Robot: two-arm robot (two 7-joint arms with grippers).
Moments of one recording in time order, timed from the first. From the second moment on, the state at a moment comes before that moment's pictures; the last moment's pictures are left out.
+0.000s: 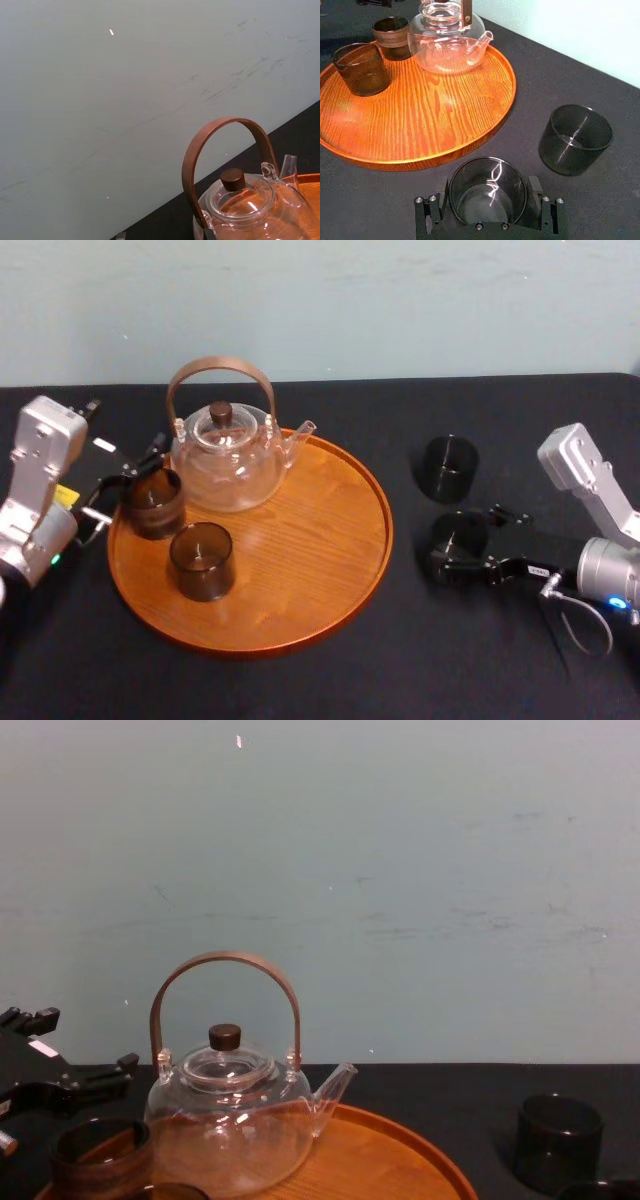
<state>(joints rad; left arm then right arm) -0.20 0.60 0.45 -1.41 -0.25 -0.12 0.03 0.14 0.69 -0.41 -1.55 0.42 0.25 0.53</state>
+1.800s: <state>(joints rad) -0.20 0.60 0.45 -1.41 -0.25 -0.12 0.03 0.20 0.68 -0.42 -1.58 0.44 0.20 0.58</state>
